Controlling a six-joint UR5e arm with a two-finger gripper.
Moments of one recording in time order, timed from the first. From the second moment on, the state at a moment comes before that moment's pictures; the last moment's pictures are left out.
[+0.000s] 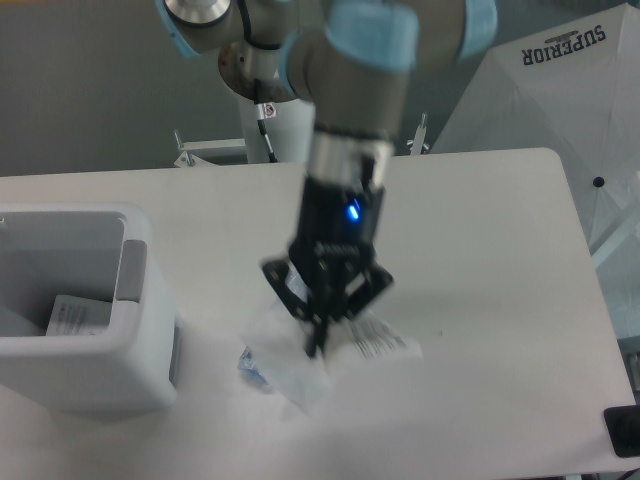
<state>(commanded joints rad) 2.34 -1.72 -1.41 -0.74 1.09 -0.08</state>
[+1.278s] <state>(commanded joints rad) 2.04 -1.75 -1.49 -0.75 1.10 -0.21</state>
